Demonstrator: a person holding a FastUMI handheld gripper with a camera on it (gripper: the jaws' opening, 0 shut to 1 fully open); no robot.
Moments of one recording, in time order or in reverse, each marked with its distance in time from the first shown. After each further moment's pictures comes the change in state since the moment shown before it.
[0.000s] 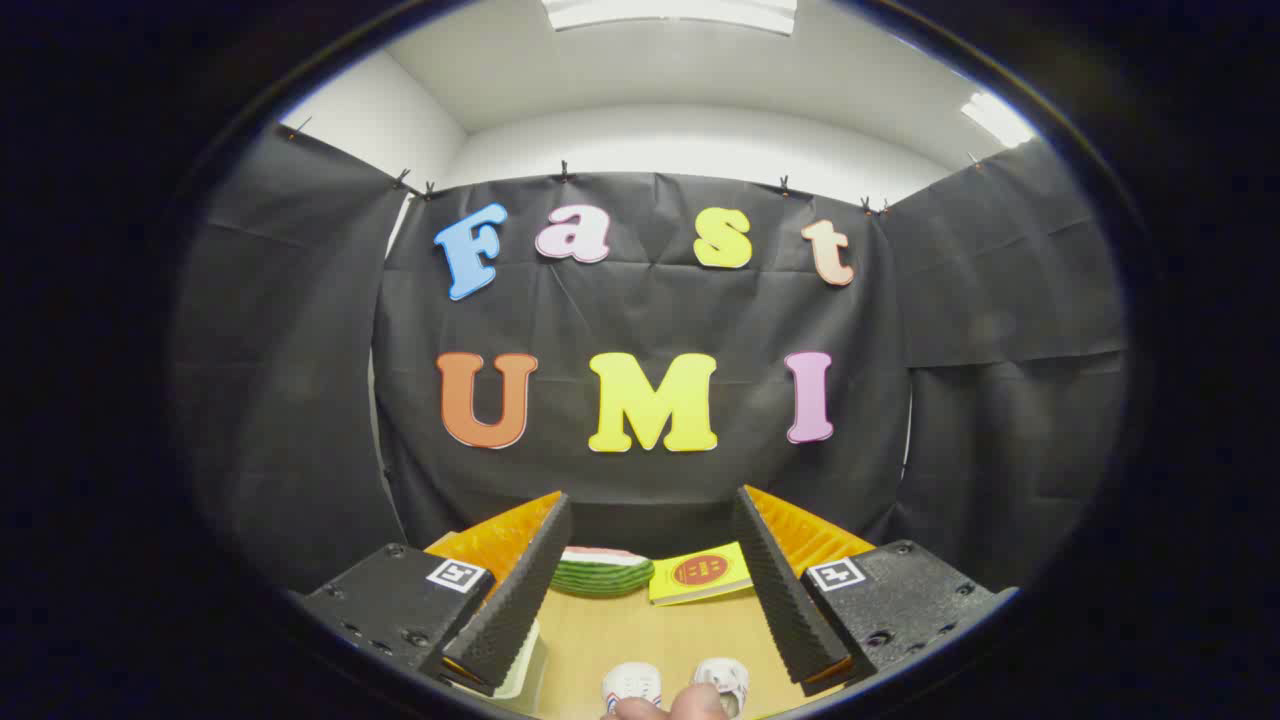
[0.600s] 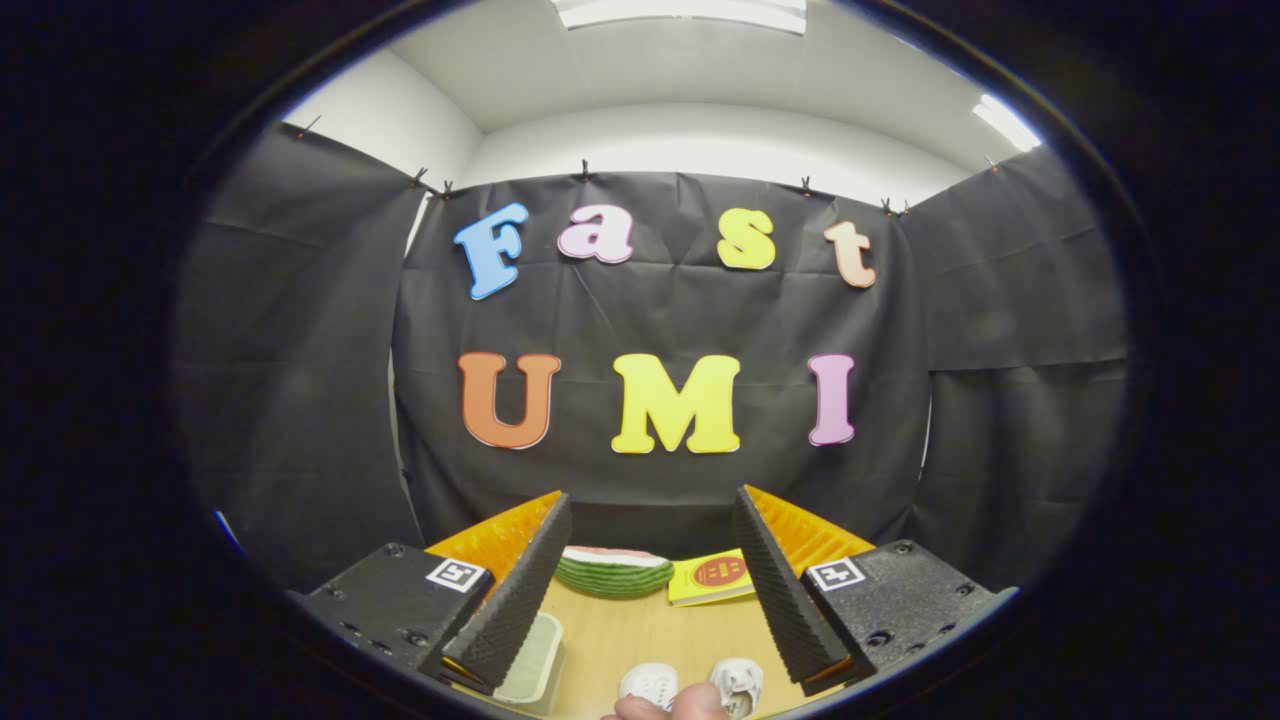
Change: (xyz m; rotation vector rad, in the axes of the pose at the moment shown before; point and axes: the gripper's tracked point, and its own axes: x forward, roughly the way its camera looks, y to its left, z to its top) arm 0.000 0.027 0.008 -0.009 0.006 0.046
